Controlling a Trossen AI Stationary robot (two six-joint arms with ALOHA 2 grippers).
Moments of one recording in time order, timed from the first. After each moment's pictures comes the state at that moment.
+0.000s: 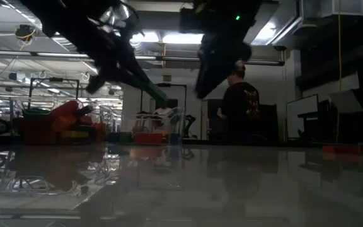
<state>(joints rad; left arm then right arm) 0.11 1.22 0.63 0.01 -0.24 -0.96 0.16 1.87 1.48 -0.75 0.35 -0.01</state>
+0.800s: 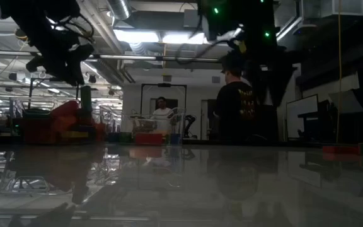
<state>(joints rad) 0.56 0.71 0.61 -0.64 -0.55 -0.54 -0.01 1.86 1.51 -1.39 0.24 -0.08</state>
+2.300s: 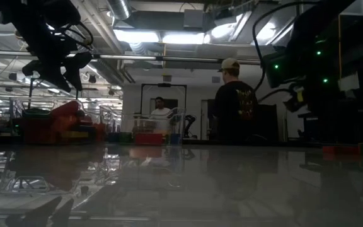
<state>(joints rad) 0.61 0.72 0.58 -0.64 -0.54 -0.53 -0.34 1.44 0.76 -1.09 0.25 0.00</state>
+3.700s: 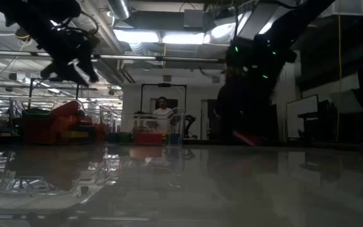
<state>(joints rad) 0.61 0.72 0.58 -0.48 -0.27 -0.55 -0.36 1.61 0.93 -0.43 -0.16 -0.07</state>
